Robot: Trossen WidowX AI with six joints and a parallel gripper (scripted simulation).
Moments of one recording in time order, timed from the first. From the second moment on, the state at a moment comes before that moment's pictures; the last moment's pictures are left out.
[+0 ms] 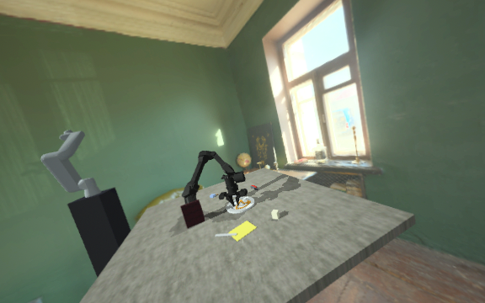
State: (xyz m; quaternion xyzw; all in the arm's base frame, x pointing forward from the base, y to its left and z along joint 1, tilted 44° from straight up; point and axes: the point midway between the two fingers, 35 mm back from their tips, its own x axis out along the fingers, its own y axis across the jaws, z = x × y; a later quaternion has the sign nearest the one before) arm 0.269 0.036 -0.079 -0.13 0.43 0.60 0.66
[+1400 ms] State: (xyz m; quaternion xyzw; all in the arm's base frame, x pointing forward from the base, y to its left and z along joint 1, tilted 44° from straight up) arm 0.266 0.041 -0.084 -0.13 0.43 0.60 0.66
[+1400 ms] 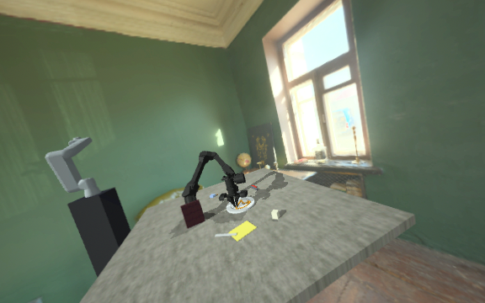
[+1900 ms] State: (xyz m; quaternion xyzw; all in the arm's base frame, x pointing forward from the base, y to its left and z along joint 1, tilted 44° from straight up) arm 0.266 0.038 -0.081 -0.12 0.43 0.60 0.66
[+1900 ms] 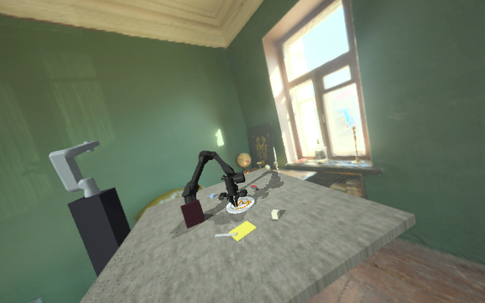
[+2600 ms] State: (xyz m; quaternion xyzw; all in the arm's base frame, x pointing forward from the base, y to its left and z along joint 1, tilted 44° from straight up) arm 0.254 0.038 -0.085 -0.13 0.43 0.60 0.66
